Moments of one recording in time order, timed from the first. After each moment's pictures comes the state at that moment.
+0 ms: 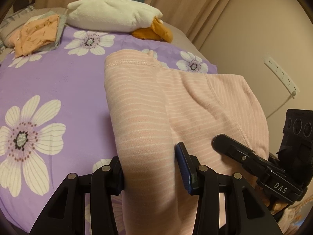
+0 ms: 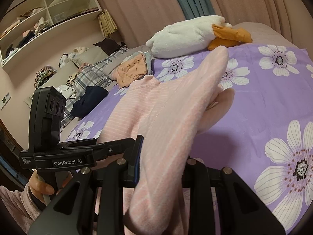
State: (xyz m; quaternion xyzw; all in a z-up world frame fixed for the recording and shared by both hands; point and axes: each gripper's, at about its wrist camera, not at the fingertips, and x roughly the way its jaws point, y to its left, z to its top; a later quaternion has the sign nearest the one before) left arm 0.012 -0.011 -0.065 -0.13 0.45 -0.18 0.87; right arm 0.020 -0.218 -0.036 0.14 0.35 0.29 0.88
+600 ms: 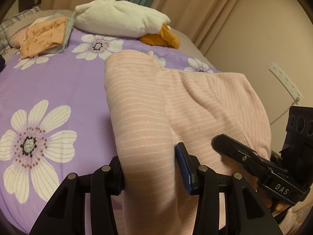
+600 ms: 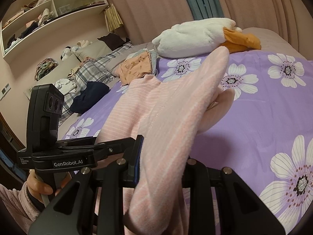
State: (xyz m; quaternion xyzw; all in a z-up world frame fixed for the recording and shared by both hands) left arm 0.019 0.005 -0.064 -0.13 0.44 -0.16 0.87; right arm 0.035 -0.194 -0.029 0.11 0.35 0.31 0.88
